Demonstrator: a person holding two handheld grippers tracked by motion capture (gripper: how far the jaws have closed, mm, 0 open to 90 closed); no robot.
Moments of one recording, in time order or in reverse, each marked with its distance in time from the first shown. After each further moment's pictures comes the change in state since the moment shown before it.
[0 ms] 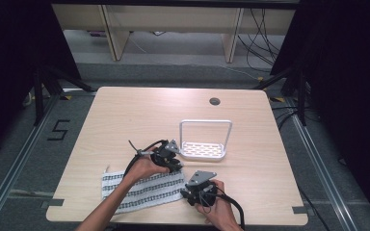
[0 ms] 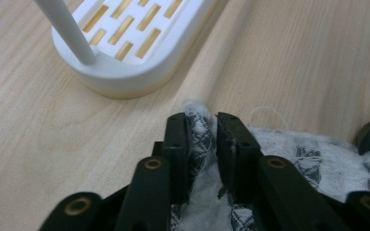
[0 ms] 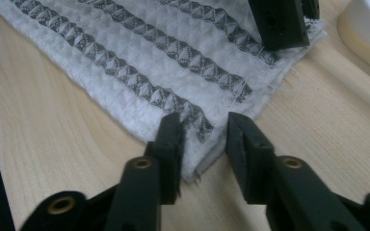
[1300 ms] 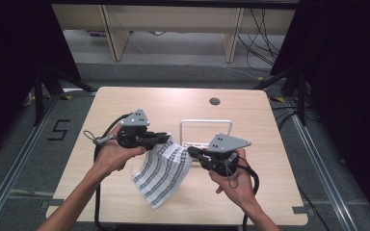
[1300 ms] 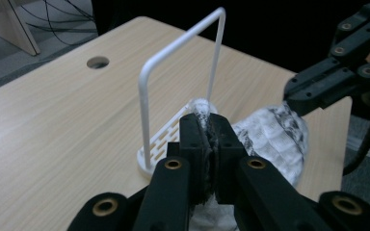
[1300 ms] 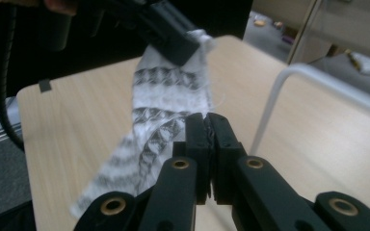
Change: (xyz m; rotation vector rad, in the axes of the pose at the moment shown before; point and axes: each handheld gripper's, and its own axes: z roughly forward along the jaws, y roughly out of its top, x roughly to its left) left arm -0.030 0.041 -0.170 -0.440 0.088 -0.130; right arm -0.027 0.091 -0.118 -0.385 -0.027 -0.075
